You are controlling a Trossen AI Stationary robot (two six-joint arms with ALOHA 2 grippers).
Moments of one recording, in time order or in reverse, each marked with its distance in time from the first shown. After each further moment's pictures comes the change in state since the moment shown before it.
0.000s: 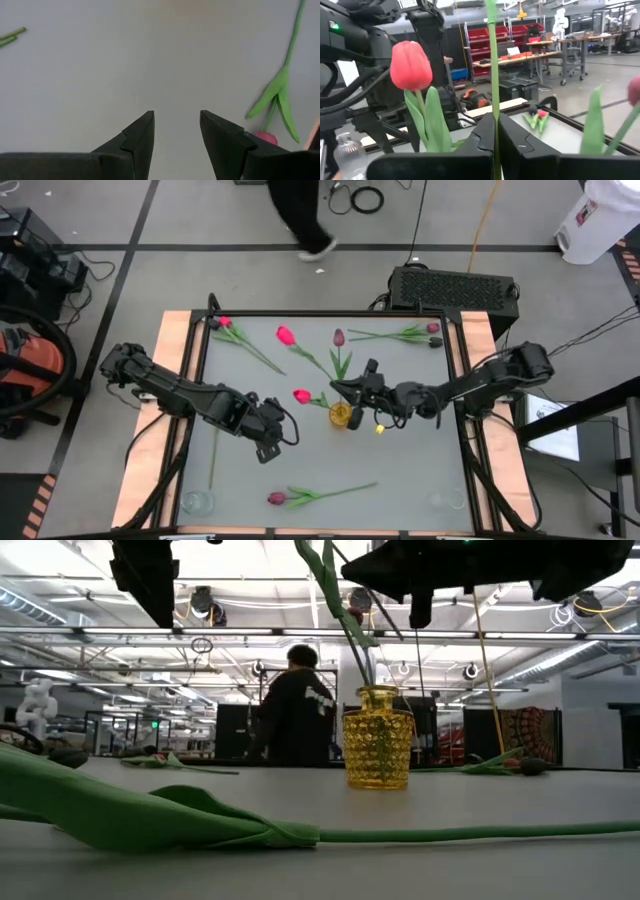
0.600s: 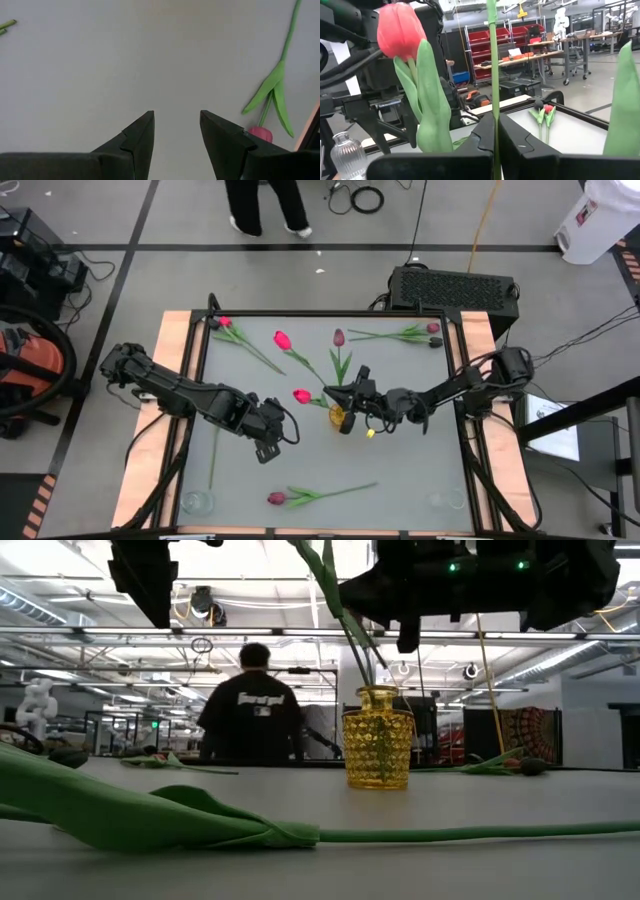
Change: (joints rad) left arm 0.009 0.000 0.000 -0.003 0.036 0.001; right arm 0.000 0.179 0.000 0.196 0.000 0.025
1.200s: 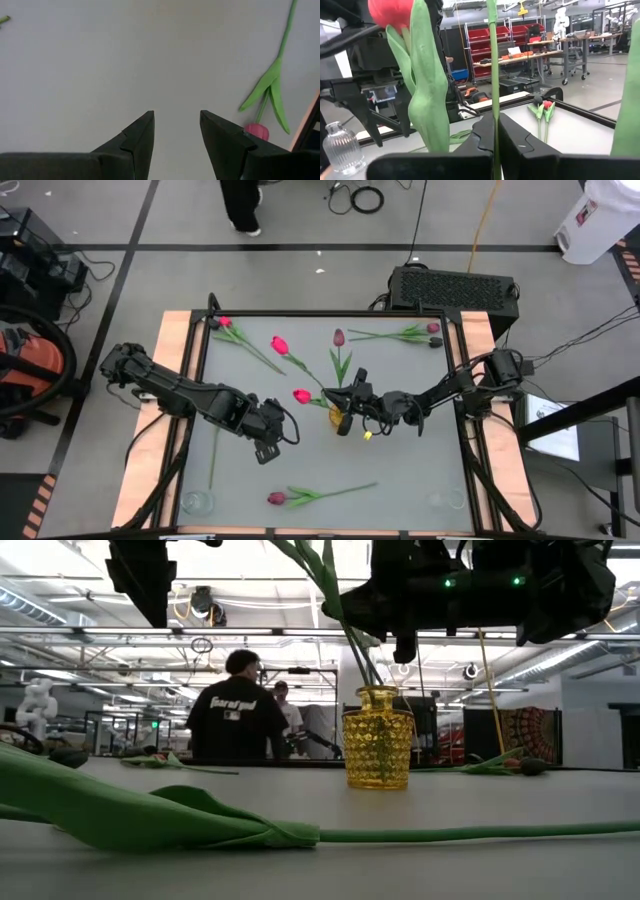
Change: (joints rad) left arm 0.000 0.000 0.000 0.000 0.018 -0.002; right arm -0.002 0.072 0.000 0.066 0.001 -0.030
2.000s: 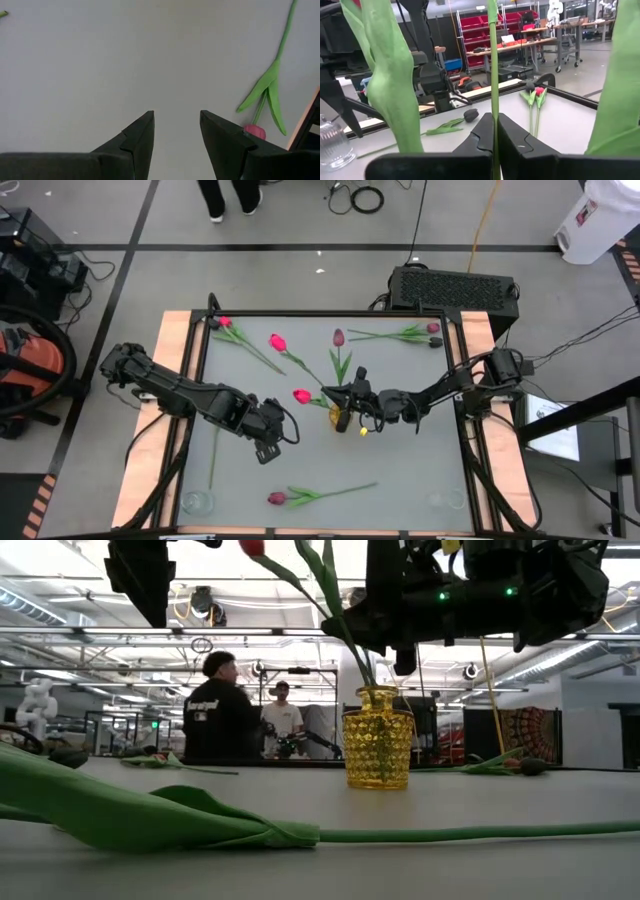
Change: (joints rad) left arm 0.000 0.000 0.000 0.002 0.004 -0.024; right arm -0.023 0.000 0.000 -0.080 -0.001 0.064
